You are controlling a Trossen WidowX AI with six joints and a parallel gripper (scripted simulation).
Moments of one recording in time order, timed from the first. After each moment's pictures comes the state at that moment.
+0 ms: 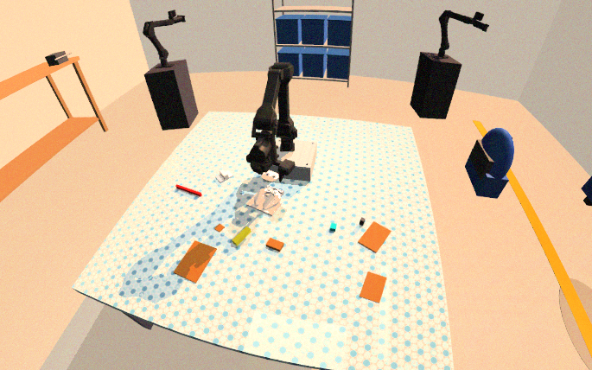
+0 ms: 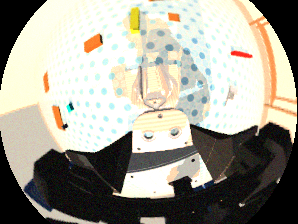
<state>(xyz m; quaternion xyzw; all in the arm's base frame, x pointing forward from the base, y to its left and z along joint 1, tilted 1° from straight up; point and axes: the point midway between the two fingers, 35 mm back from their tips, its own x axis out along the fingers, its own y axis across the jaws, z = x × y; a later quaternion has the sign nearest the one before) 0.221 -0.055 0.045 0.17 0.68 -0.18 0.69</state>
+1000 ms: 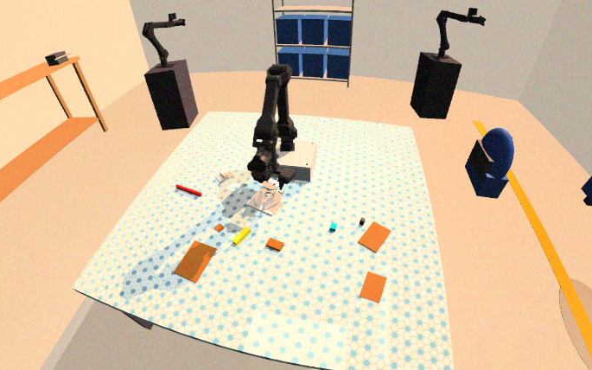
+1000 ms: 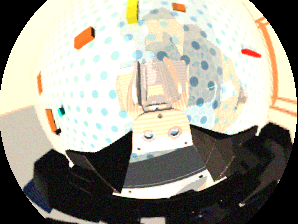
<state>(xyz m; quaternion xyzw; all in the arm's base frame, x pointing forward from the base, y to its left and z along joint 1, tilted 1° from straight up) 0.226 -0.057 0.007 0.17 0.68 -0.18 0.69</state>
